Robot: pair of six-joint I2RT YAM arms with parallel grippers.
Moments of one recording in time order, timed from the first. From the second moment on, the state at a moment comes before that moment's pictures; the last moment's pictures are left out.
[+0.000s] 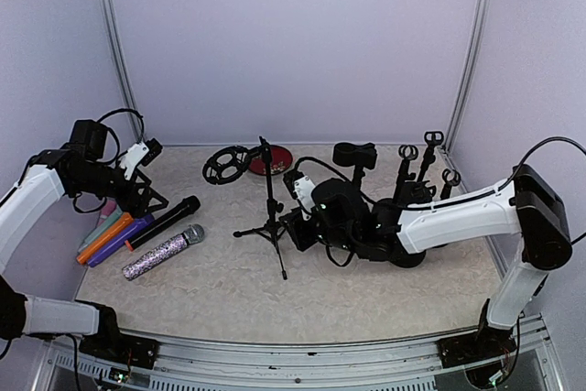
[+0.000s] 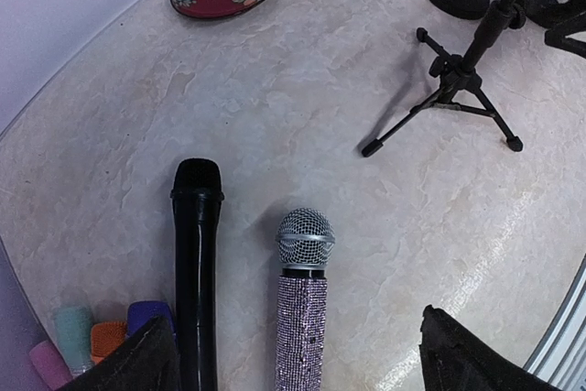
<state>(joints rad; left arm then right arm) -0.05 1.12 1.04 -0.82 0.47 0.61 1.08 1.73 1.05 0.23 0.29 0.22</state>
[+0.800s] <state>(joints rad) -0.06 1.12 1.04 -0.85 0.47 0.63 0.82 1.84 1.02 0.50 -0.50 0.62</state>
